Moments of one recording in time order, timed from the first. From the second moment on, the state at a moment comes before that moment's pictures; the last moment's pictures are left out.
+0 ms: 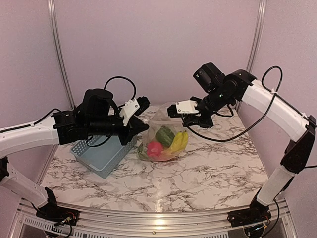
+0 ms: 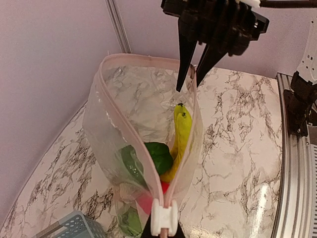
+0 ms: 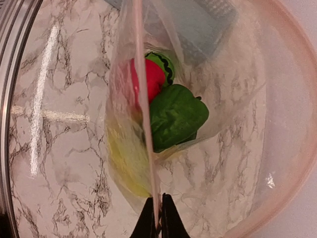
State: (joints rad) left arm -0.95 1.37 1.15 -0.21 0.11 0.23; right arm 0.74 1.64 1.80 -1.18 -0.21 -0.98
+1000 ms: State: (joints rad) left arm -0.93 1.36 0.99 0.15 0.09 0.06; right arm 0.75 1.61 1.84 -1.19 -0.12 -0.90
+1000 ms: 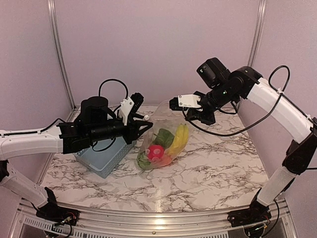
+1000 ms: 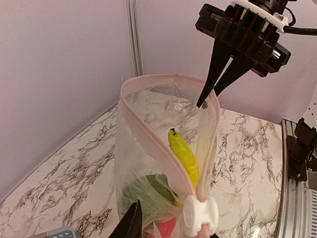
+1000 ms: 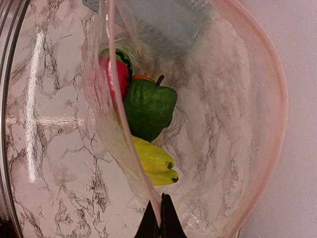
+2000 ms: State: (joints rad) left arm -0.93 1.34 0.98 0.18 0.08 0.05; right arm 0.76 1.77 2.23 -1.26 -0.26 -0.82
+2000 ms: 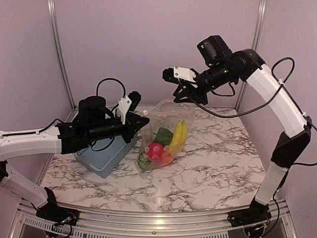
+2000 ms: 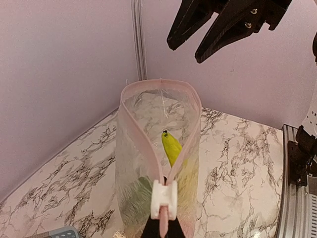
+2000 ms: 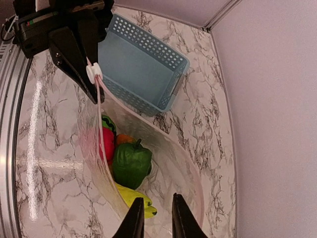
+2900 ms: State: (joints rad) left arm -0.93 1.31 0.98 0.16 0.09 0.17; right arm 0.89 1.90 2.28 -1.15 -0.47 -0.81
